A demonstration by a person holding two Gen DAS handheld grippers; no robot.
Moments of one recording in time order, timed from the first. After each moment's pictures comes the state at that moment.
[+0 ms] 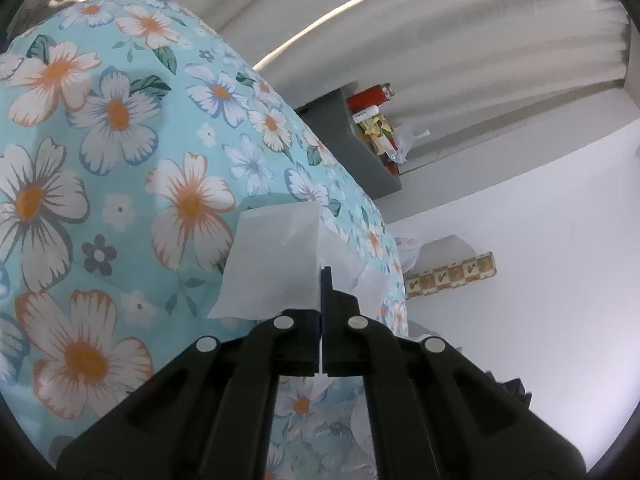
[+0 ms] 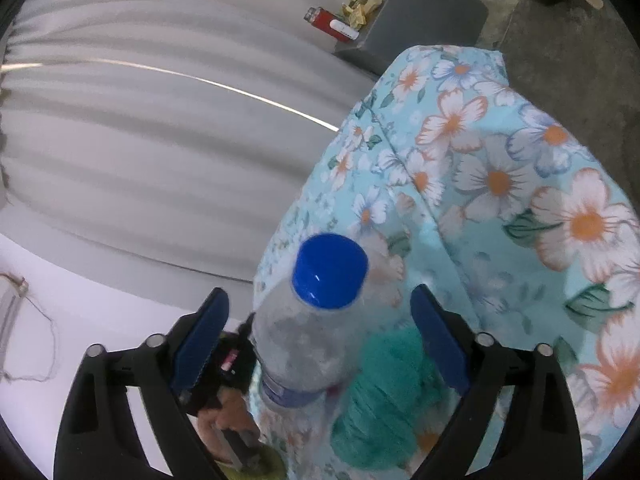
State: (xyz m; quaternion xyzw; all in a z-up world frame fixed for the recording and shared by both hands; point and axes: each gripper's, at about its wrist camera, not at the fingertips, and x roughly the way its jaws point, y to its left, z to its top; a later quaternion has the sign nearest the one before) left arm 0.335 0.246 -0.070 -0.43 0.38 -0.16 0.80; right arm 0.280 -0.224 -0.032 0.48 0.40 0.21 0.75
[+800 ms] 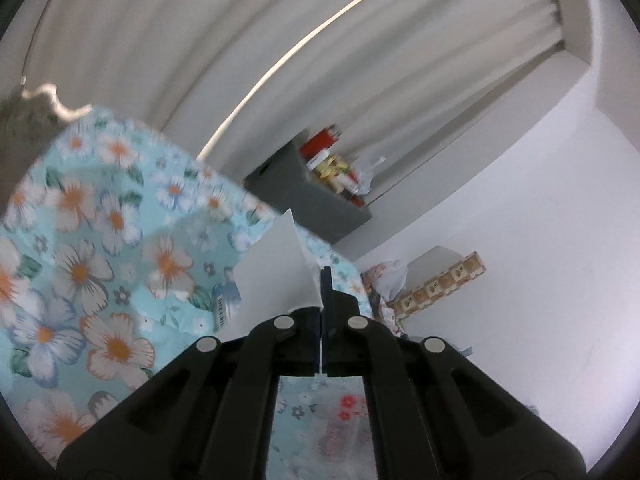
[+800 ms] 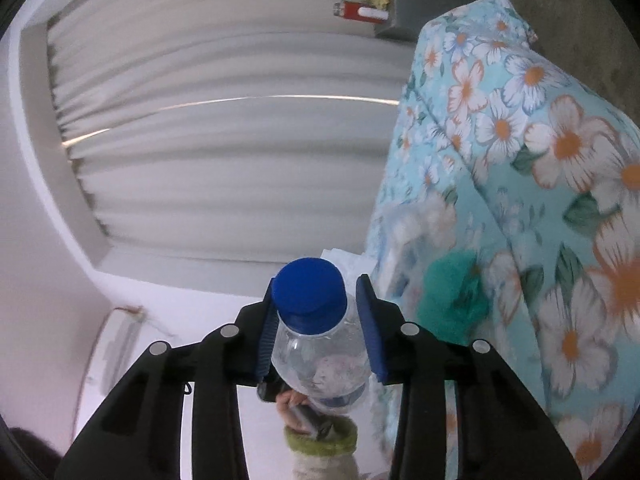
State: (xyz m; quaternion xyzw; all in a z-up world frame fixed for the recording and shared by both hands) left arm 0.266 0.250 0.038 -0.35 0.28 -0.18 0.87; right arm 0.218 -0.287 -0.039 0.62 0.33 0.34 0.62
